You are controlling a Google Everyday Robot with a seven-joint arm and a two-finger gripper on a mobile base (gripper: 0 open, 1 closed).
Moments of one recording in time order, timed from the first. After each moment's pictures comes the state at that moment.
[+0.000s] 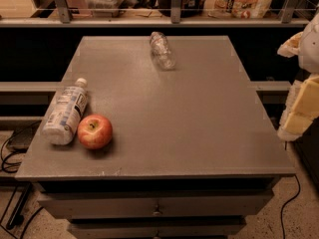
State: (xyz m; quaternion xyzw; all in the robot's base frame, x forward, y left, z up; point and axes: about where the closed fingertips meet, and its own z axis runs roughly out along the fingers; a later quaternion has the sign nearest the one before) arm 0.438 -0.217 0.976 -0.60 0.78 -0.03 0.16
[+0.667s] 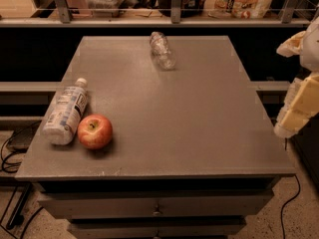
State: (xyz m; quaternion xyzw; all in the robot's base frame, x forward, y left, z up) arm 0.443 -0.214 0.976 -0.59 0.78 -0.01 0.19
